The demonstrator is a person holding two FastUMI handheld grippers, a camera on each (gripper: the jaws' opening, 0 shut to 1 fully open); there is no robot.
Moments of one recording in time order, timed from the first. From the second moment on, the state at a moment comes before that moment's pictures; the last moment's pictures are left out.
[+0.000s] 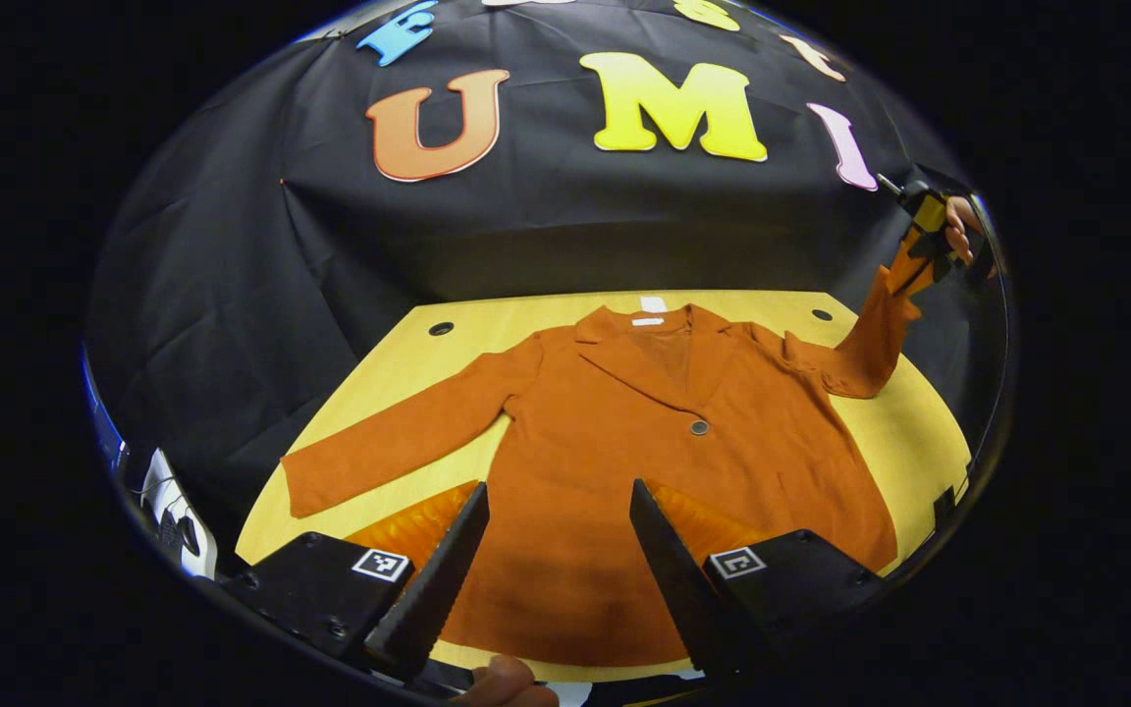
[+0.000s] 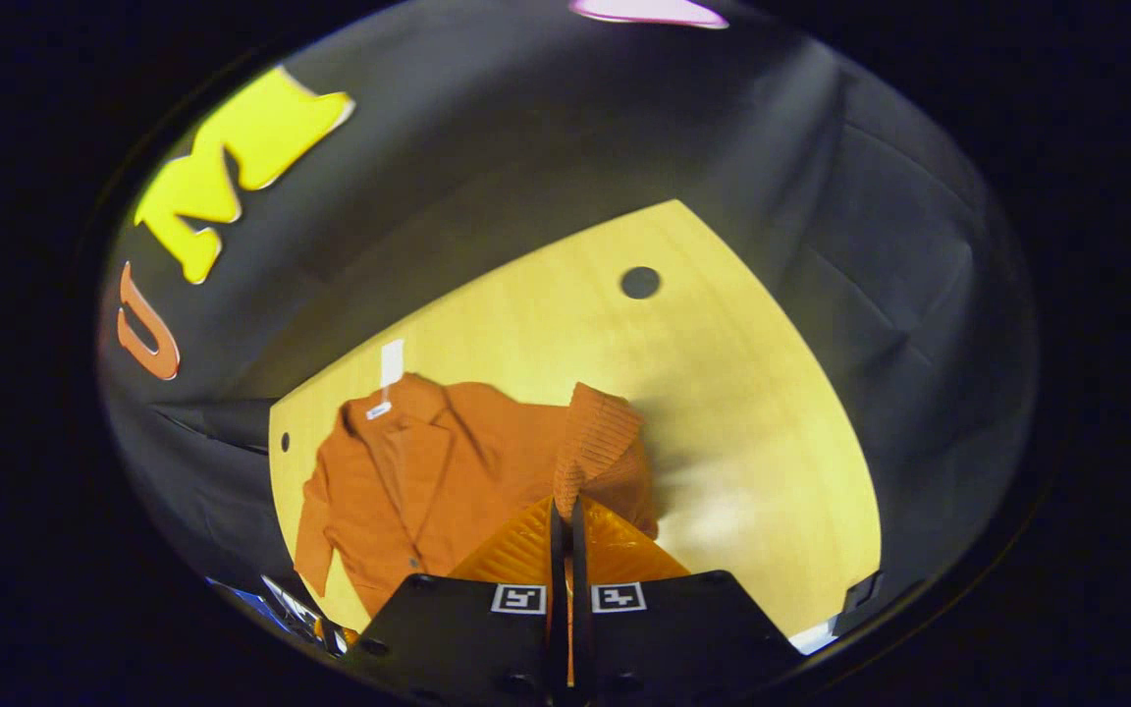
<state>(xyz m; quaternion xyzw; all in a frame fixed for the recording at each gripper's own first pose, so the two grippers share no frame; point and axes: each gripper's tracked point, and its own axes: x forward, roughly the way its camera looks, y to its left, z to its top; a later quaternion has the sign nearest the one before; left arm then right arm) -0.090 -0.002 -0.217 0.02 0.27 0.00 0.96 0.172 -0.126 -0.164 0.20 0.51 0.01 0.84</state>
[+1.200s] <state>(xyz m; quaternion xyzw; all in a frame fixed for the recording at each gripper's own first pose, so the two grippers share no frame) -0.177 0.168 -0.300 -0.05 0.33 0.13 0.93 0.162 0.353 -0.287 0.03 0.59 0.21 0.78</state>
